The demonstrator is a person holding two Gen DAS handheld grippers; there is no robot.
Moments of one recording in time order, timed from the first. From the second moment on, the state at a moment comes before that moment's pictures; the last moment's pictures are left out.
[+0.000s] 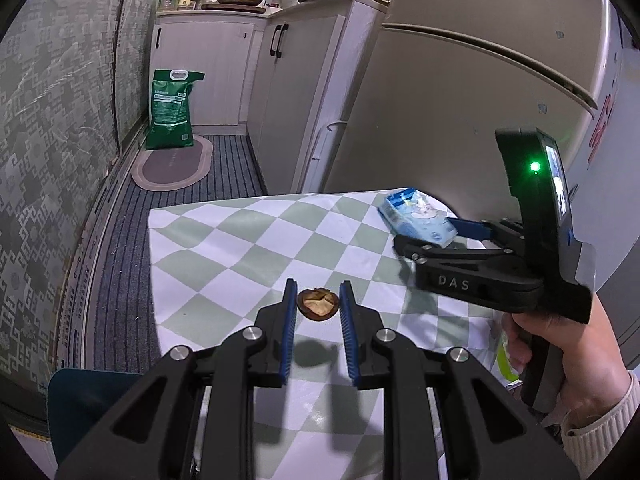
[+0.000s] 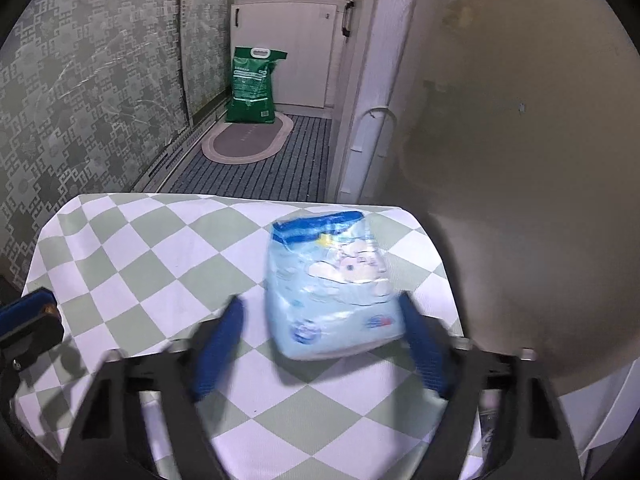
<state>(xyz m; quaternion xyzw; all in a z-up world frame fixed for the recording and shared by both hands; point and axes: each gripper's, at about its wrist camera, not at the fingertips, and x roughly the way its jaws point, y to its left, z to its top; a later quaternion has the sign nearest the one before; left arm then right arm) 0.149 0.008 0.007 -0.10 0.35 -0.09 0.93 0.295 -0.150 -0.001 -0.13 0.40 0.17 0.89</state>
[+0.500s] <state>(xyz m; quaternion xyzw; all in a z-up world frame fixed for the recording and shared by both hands) 0.120 0.052 0.017 -0.10 0.33 -0.05 0.94 0.265 -0.117 0.023 -0.13 0.38 0.23 0.89</state>
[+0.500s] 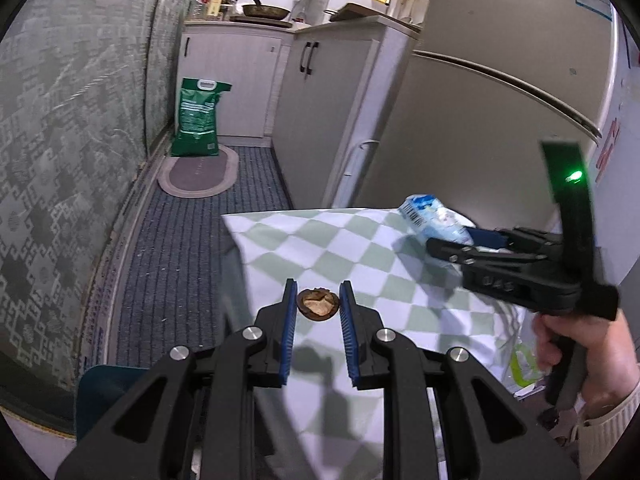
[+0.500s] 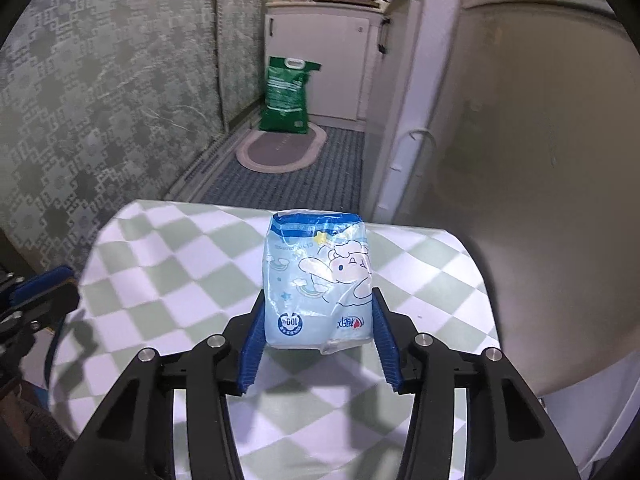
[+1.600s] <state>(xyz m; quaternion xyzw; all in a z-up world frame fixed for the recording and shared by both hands) 0.026 0.198 -0.105 -0.12 0.45 0.08 0.88 0.148 0.054 0.013 -0.18 0.38 0.42 0.80</state>
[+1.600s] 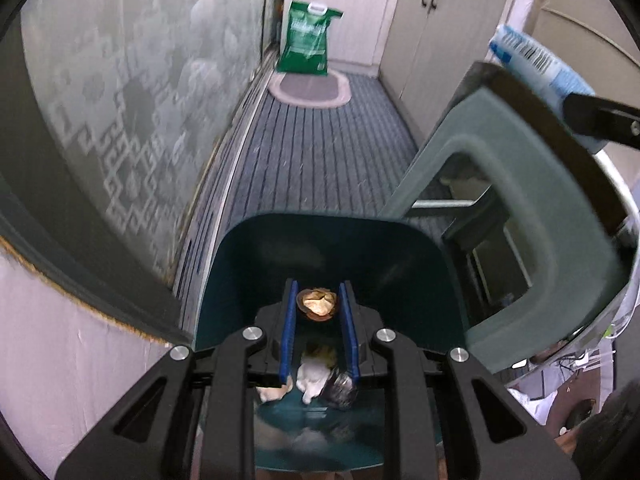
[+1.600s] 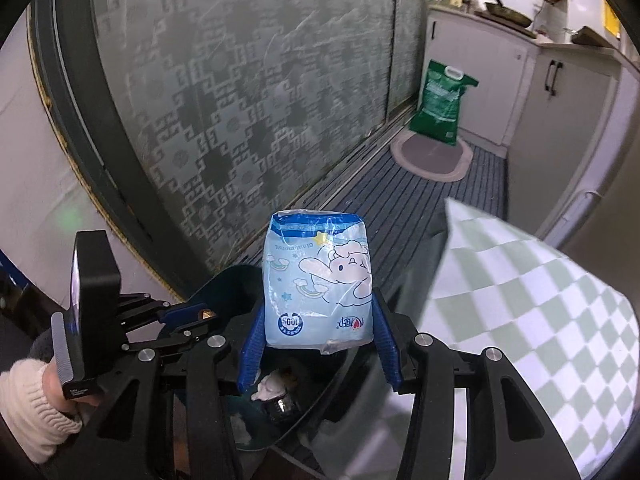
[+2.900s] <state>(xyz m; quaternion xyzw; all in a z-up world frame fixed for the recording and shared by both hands) 0.008 0.228 -0.117 -0.12 0.44 0.10 0.88 0.116 0.118 -0.058 -0.23 0.44 0.44 0.75</state>
